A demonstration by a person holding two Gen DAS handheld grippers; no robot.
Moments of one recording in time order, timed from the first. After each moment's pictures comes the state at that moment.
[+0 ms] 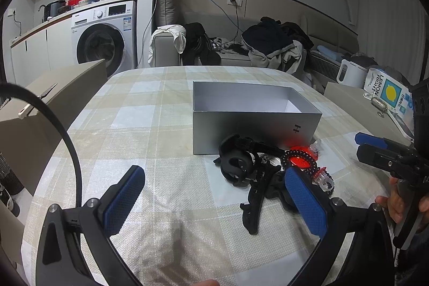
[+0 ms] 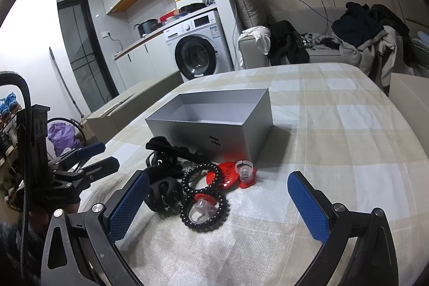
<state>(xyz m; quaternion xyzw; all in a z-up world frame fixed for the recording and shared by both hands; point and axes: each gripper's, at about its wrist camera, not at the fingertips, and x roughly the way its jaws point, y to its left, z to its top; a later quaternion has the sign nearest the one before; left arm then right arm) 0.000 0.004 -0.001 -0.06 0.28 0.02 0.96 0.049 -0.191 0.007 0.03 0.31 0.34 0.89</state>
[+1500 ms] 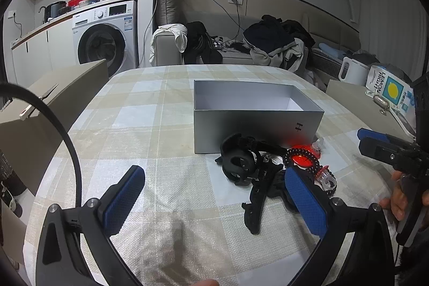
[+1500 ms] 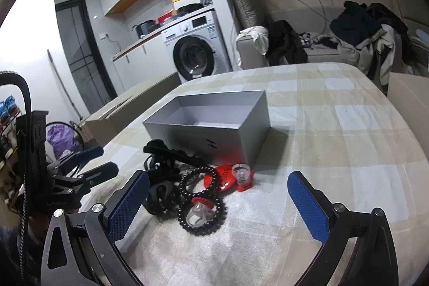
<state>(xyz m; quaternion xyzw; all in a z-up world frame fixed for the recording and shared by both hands) 0.003 0.002 -0.001 -0.05 0.28 0.02 0.96 0.052 -0.191 0.009 0.03 0.31 0.34 0.89</state>
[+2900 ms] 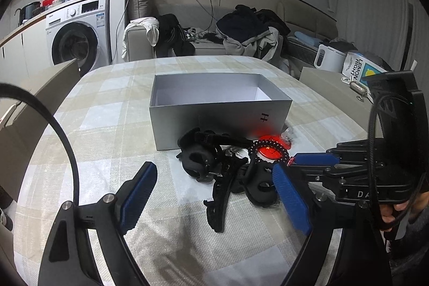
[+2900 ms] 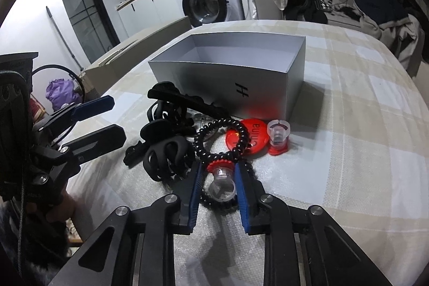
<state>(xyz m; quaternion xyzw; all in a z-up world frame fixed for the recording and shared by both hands) 0.010 -0.022 -0.001 -0.04 0.31 -0.05 0.95 0.059 -0.148 -0.020 -0.05 0.42 0.35 0.84</state>
